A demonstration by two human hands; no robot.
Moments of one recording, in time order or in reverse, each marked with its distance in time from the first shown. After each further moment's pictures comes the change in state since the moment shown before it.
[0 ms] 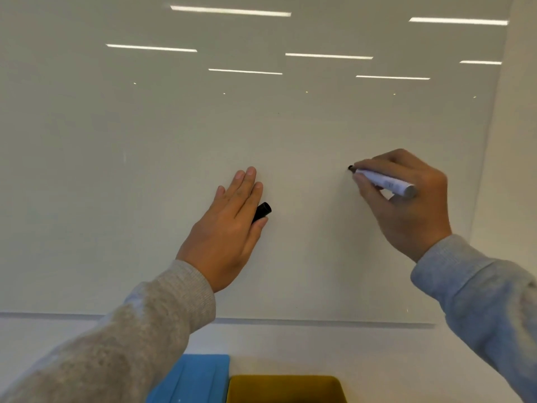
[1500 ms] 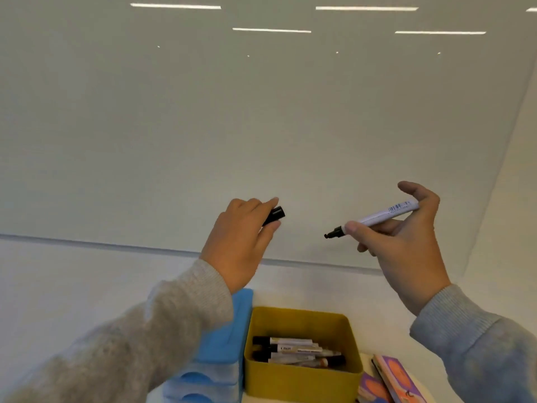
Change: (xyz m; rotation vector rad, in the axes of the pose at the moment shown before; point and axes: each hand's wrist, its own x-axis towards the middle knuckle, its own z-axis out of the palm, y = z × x) left_hand -0.075 0.048 -0.038 -0.300 -0.218 -0.267; right_hand -0.090 -0.093 -0.028 0.664 -0.203 0.968
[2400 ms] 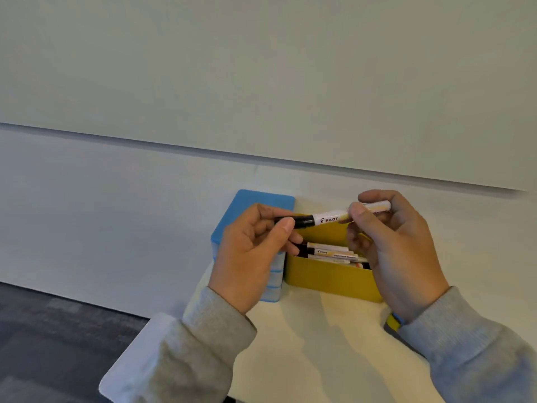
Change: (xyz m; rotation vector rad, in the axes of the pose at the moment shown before) left_hand -0.162 0.015 0.011 -1.010 0.128 -0.564; right_hand -0.118 0.059 0.065 0.257 -0.163 0.345
